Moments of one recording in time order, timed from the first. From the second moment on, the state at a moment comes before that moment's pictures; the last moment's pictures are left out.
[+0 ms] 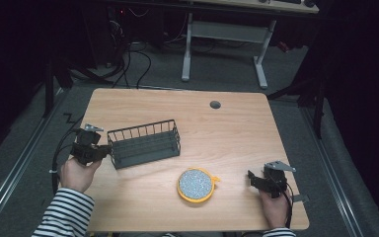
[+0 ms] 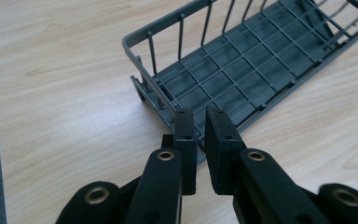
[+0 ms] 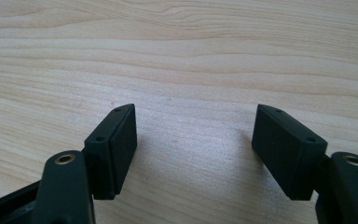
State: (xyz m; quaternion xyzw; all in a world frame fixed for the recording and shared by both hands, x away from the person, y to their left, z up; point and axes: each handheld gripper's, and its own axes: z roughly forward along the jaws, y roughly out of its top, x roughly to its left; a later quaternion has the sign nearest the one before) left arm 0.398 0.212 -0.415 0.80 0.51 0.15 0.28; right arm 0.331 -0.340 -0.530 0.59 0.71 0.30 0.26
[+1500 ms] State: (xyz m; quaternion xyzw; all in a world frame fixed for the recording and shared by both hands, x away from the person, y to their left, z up) left arm 0.359 0.220 -0.416 0.77 0.51 0.14 0.36; right arm 0.331 -0.340 -0.530 0.59 0.71 0.30 0.26
